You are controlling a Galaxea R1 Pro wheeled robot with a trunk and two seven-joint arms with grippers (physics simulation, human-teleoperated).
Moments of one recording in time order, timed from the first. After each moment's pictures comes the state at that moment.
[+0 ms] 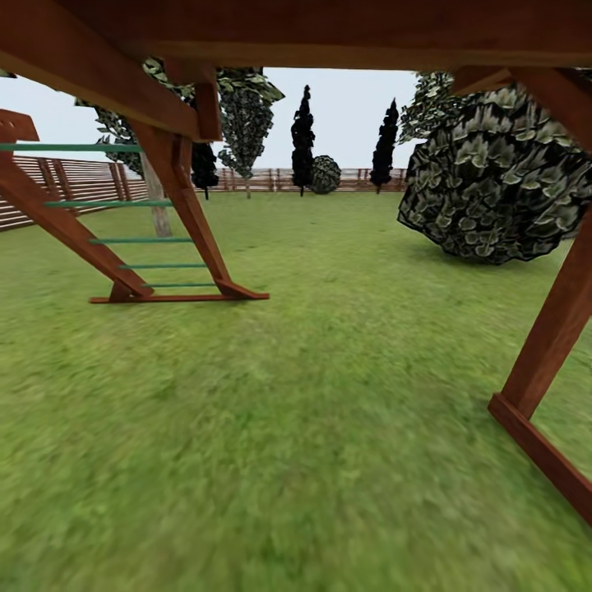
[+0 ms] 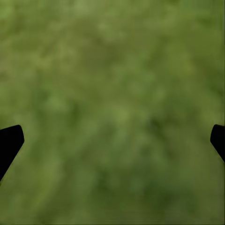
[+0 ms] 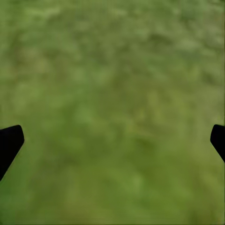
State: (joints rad) left arm -0.11 -0.06 0.05 -0.36 -0.01 -0.35 0.28; right arm -0.20 -0.09 0.07 -0.29 -0.18 -0.44 -0.04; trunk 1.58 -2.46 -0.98
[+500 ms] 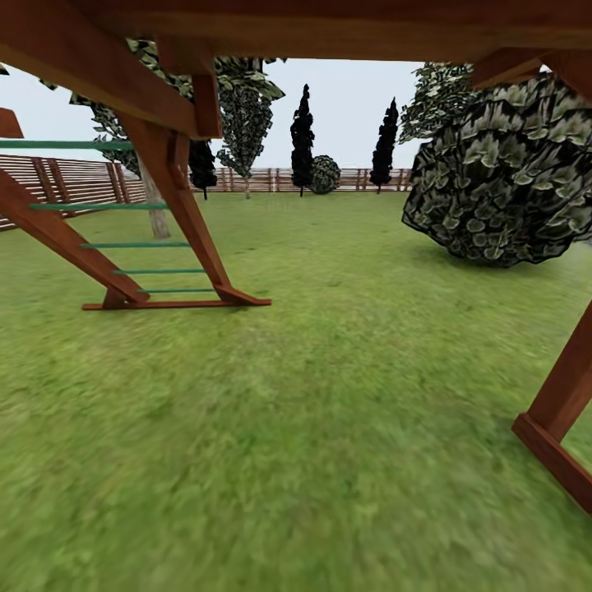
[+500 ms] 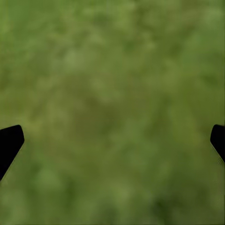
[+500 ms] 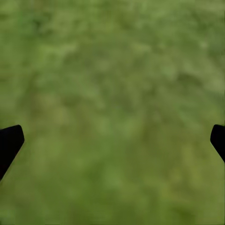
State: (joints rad) left arm -0.11 -0.06 0.01 -0.36 -0.01 -0.35 0.28; right arm -0.21 -0.09 0.07 -0.28 -0.18 -0.44 -0.04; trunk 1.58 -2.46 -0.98
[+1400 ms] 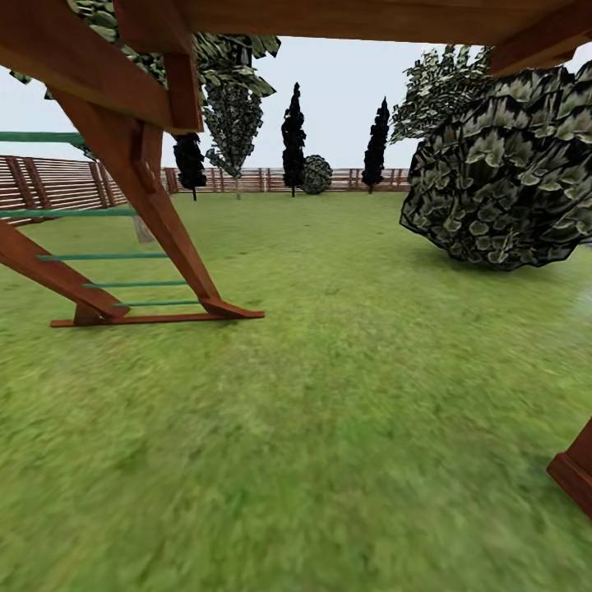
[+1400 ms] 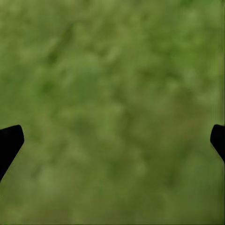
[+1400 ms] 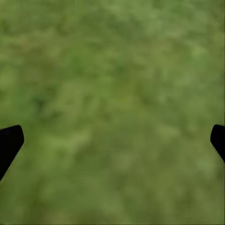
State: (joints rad) left arm -0.11 -0.06 0.01 -0.35 -0.01 -0.35 0.28; right arm -0.21 -0.09 0.07 -0.29 -0.18 -0.44 -0.04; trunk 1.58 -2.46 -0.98
